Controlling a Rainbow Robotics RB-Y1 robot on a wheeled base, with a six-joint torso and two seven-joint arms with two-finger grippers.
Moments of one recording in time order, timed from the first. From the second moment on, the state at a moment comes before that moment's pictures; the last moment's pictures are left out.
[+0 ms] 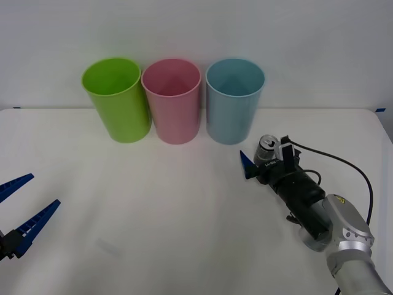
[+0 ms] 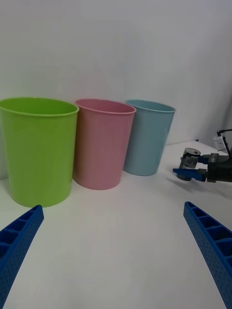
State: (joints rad) right arm -0.31 -0.12 -0.14 -1.00 1.15 -0.47 0.50; left arm 0.35 0.40 0.52 -1.66 -0.96 -1.22 0.00
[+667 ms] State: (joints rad) right arm -0.31 -0.12 -0.13 -1.00 1.12 -0.49 0.51; left arm 0.35 0.40 0.52 -1.66 -0.96 -1.22 0.00
